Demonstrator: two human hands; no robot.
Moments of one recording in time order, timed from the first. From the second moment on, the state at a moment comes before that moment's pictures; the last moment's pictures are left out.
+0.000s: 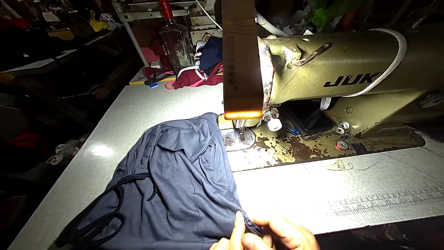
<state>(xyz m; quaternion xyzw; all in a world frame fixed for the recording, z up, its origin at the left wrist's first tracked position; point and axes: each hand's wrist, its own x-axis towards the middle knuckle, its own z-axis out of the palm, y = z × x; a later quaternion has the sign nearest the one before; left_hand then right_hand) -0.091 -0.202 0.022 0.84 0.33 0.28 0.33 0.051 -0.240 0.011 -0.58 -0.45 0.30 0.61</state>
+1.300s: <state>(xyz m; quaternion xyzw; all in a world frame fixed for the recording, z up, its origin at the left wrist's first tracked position) -0.041 -0.058 -0.013 0.90 0.35 0.22 0.15 0.129 -0.199 -0.009 -0.58 -0.77 0.00 0.27</state>
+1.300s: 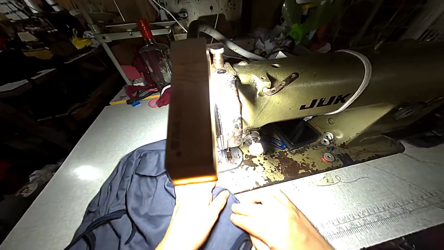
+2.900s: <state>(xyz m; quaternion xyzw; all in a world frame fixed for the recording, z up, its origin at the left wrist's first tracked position) -0.022 -0.056 -0.012 0.94 0.27 0.22 0.09 0.174 -0.094 -0.007 -0.66 -0.63 0.11 0.39</state>
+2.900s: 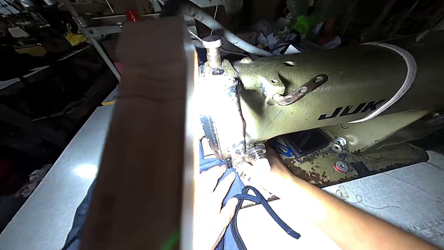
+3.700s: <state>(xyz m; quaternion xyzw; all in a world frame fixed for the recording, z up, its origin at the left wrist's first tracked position) -0.007 -0.065 0.038 0.92 0.33 0.04 0.23 0.187 -0.090 -0.017 -0.64 -0.63 -0.07 0.43</state>
